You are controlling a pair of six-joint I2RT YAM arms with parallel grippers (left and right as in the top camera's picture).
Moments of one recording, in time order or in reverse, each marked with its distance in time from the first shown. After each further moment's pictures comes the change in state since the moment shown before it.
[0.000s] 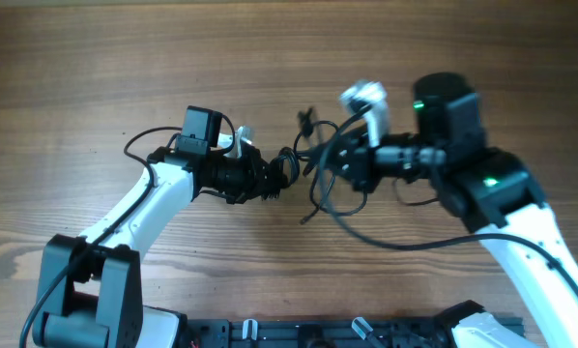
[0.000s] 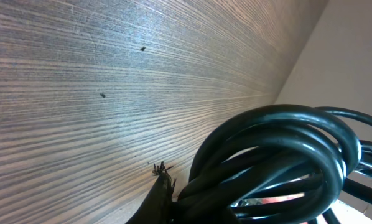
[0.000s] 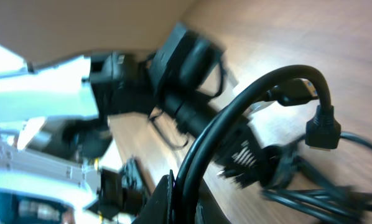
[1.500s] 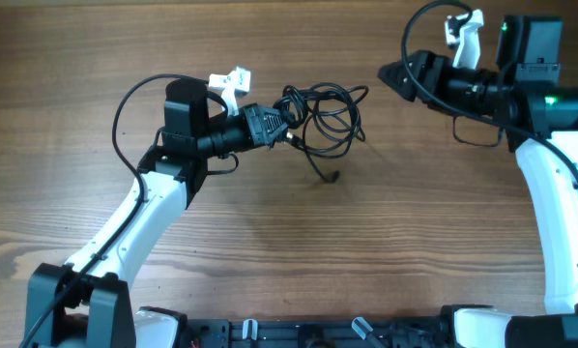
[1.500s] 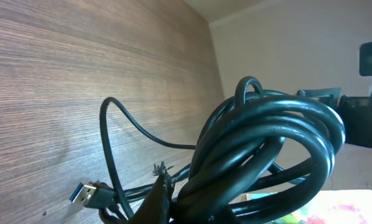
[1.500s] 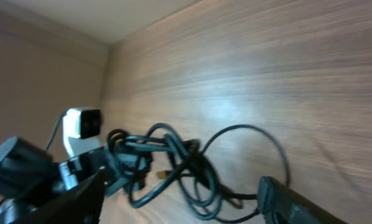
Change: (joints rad) left arm 0.000 -0.100 -0.006 0.602 -0.016 -0.023; right arm -0.362 0.271 0.250 -0.173 0.077 0.170
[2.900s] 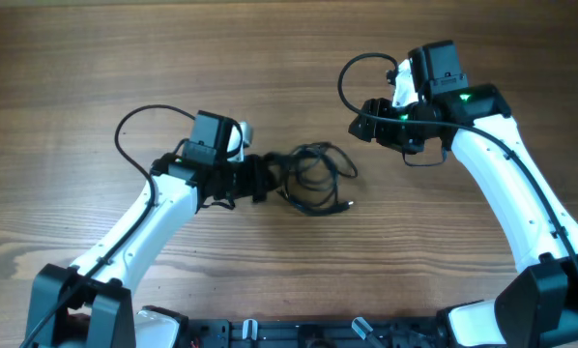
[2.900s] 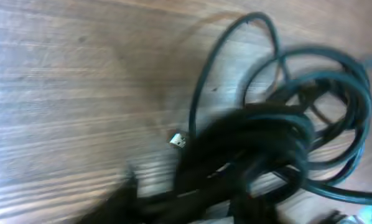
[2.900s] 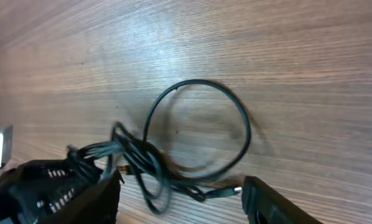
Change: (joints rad) left arm -0.088 -0.007 0.006 -0.678 -0.435 0.278; right arm 0.207 0.128 -0.113 -0.111 0.353 0.050
